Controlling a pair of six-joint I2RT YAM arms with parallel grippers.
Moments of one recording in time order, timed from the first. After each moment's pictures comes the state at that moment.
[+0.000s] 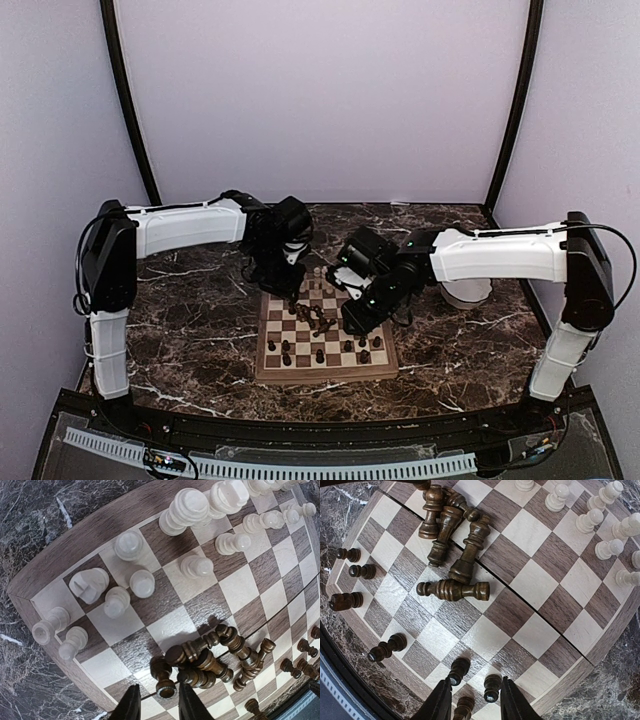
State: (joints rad) left arm -0.78 2.03 1.68 -0.99 0.07 -0.35; right arm 1.00 1.76 1.30 -0.73 -0.05 0.27
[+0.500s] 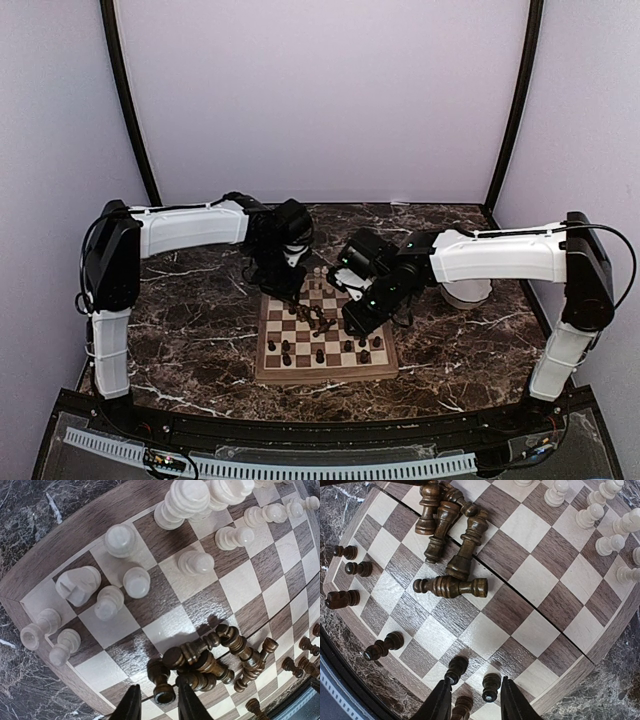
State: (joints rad) left arm -0.78 2.05 1.68 -0.99 0.10 -0.33; right arm 1.00 1.76 1.29 -0.73 -0.05 0.27
